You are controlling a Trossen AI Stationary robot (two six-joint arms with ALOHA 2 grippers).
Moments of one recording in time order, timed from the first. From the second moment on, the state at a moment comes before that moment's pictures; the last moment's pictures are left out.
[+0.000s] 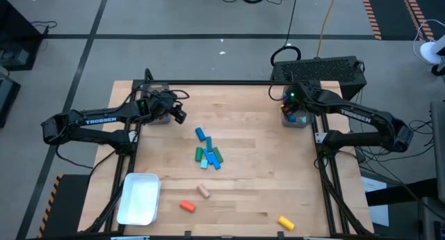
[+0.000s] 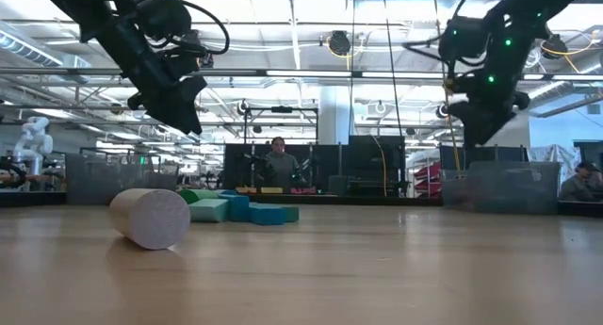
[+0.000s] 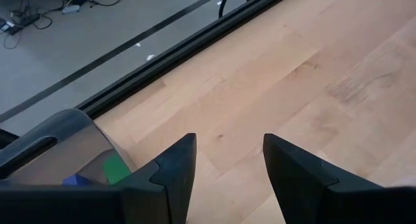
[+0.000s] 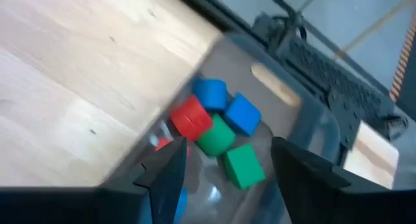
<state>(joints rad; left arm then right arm) 0.40 1.04 0.61 -0.32 -0.41 -0.28 -0.63 1.07 0.74 -0.76 0.46 0.23</state>
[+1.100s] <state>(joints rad) 0.40 1.04 0.61 -0.30 -0.40 -0.25 -0.14 1.32 0.76 -0.04 0.14 0.16</state>
